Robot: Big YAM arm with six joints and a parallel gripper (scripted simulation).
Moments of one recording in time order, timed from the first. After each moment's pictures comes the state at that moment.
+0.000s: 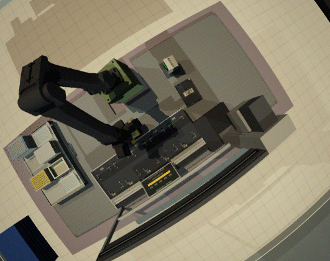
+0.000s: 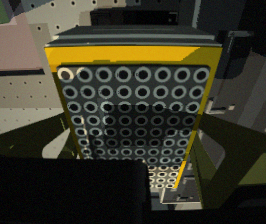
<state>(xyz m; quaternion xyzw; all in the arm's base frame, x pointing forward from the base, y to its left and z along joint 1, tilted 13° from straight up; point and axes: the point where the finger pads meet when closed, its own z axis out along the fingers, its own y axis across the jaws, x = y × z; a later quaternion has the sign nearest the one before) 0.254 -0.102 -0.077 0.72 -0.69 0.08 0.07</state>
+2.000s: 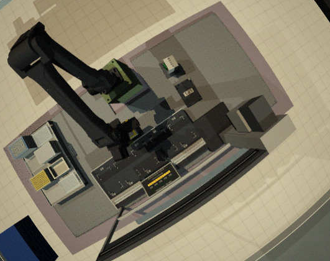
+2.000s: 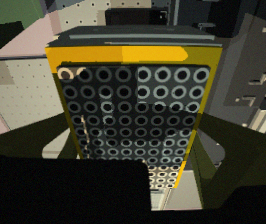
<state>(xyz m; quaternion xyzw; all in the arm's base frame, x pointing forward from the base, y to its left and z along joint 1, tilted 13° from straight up) 0.250 -0.082 0.009 0.72 -0.69 0.08 0.07</state>
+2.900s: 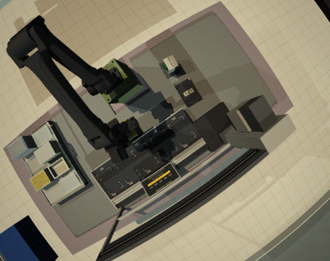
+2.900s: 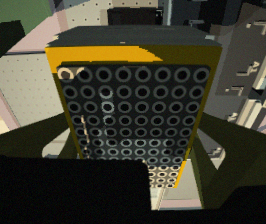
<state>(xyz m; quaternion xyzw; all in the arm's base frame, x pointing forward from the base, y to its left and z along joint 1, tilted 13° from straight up) 0.251 -0.074 0.047 0.72 -0.69 0.08 0.07</state>
